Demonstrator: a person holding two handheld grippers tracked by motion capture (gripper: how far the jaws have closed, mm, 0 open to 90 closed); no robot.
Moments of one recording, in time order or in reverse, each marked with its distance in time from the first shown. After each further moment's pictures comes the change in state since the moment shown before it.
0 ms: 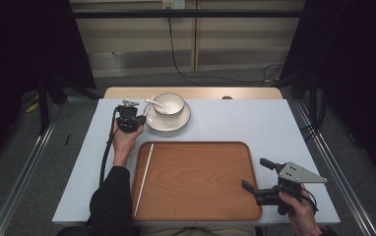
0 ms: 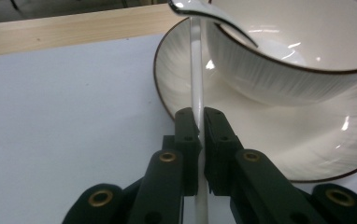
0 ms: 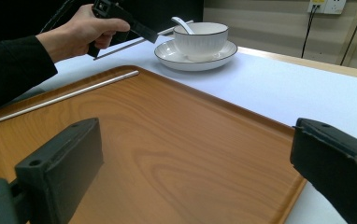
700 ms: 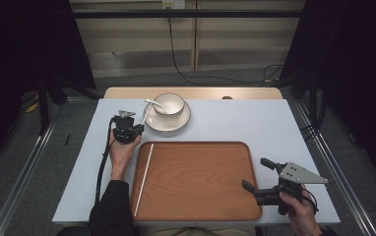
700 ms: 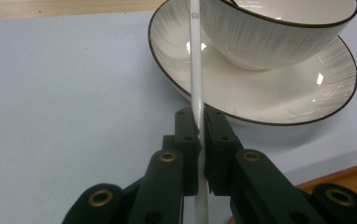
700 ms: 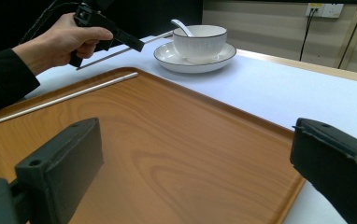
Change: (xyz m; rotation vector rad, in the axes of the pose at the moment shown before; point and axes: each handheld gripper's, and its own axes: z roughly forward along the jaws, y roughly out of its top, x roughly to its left) left arm -0.008 -0.027 -0.026 -0.013 -0.013 -0.043; right arm 0.000 0.000 -0.001 -0.010 -0.005 -0.007
